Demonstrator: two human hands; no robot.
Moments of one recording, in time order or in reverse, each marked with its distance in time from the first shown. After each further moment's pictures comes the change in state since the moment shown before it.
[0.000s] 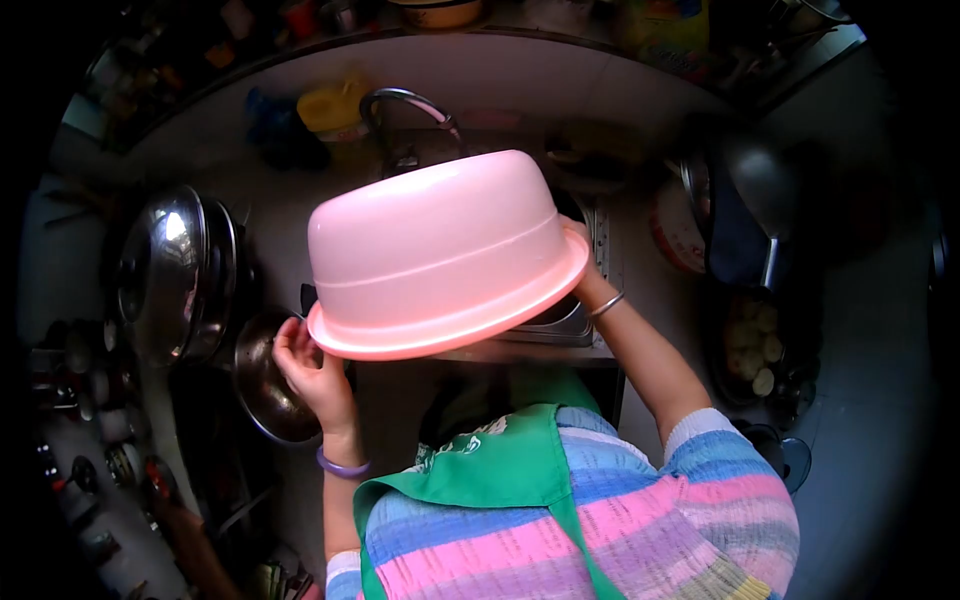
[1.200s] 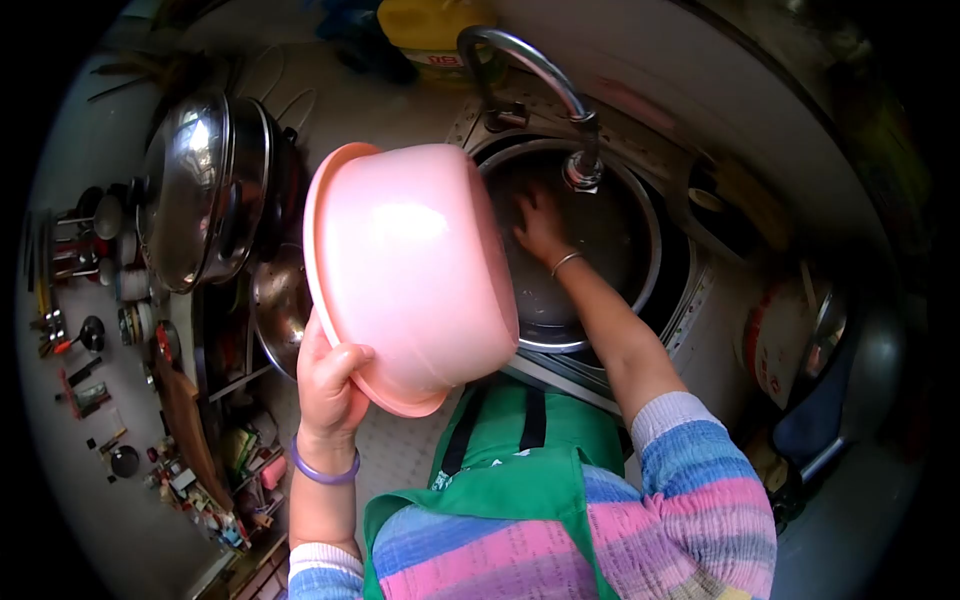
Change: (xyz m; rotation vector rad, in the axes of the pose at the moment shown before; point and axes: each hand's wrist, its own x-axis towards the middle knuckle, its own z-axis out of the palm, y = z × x) left_hand 0.061 0.040 0.038 -0.452 -0.204 -0.759; right_hand 0.117 0.210 0.110 -1.085 -0.340 -0.310
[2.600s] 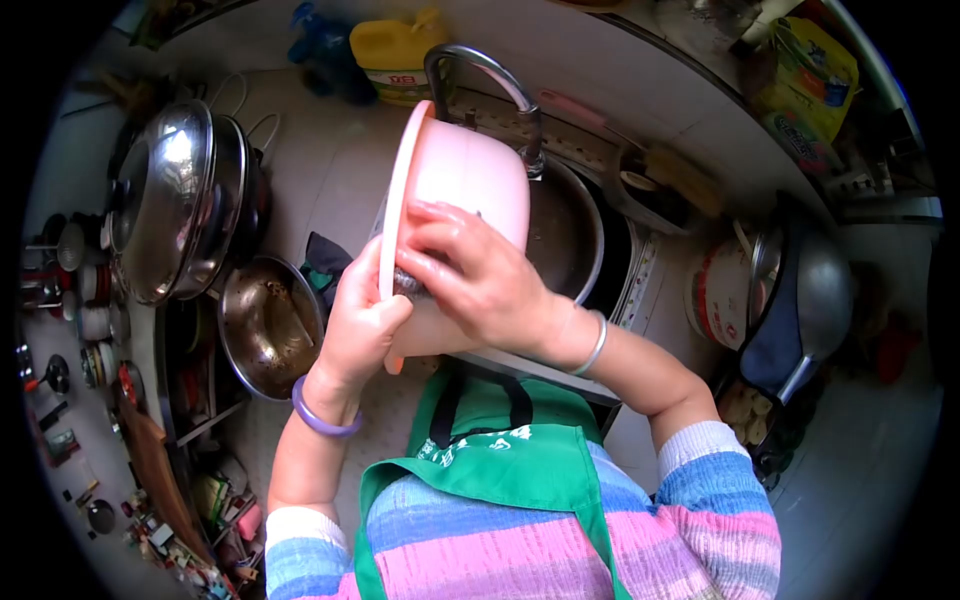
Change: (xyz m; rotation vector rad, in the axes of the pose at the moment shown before) left_hand 0.015 0.002 0.022 0.202 -0.402 0.120; right_hand -0.026 -0.222 -0.246 0.287 0.221 -0.702
